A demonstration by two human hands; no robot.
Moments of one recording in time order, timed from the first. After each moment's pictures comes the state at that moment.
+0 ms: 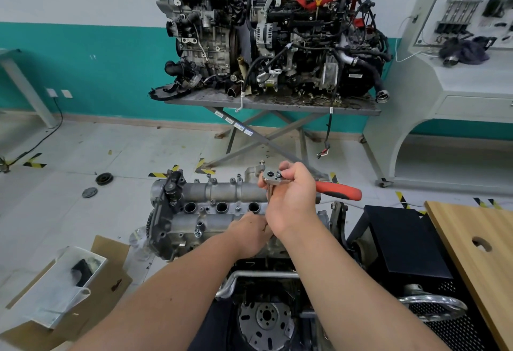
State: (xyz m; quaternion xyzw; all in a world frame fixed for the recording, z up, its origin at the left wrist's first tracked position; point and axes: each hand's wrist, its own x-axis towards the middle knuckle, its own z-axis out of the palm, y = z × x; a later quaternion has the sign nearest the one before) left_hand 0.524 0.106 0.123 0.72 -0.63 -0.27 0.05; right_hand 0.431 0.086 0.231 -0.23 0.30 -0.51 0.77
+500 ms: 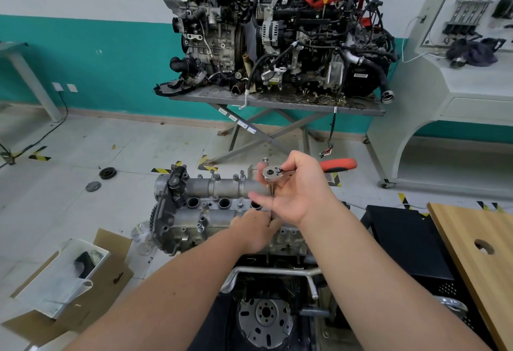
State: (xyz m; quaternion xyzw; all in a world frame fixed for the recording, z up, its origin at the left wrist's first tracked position) left_hand 0.519 0.103 0.118 0.73 -0.62 -0.29 0.07; right_hand 0.416 0.073 0.252 -0.24 0.37 -0.30 0.84
